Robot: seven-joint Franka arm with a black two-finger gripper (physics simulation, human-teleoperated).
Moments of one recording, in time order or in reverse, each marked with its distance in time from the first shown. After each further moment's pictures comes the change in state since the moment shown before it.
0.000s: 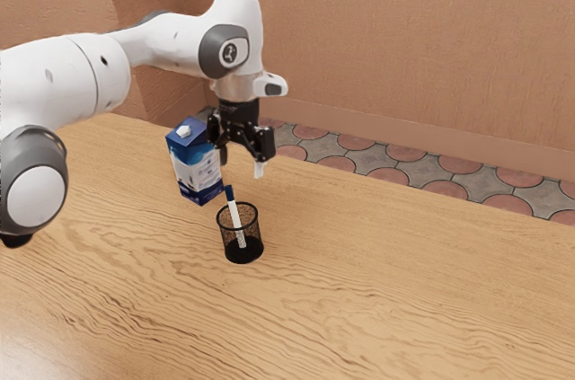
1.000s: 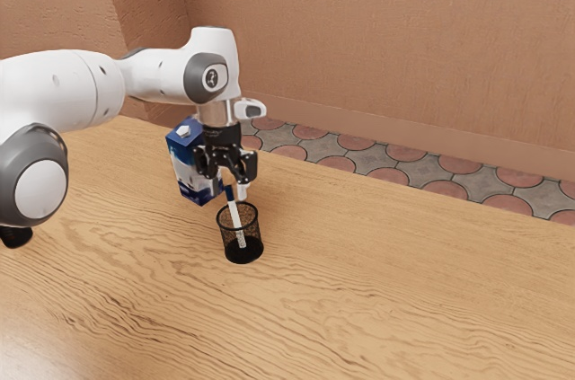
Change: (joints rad) arm 0.085 0.043 0.007 -0.096 -0.100 0.088 -0.023
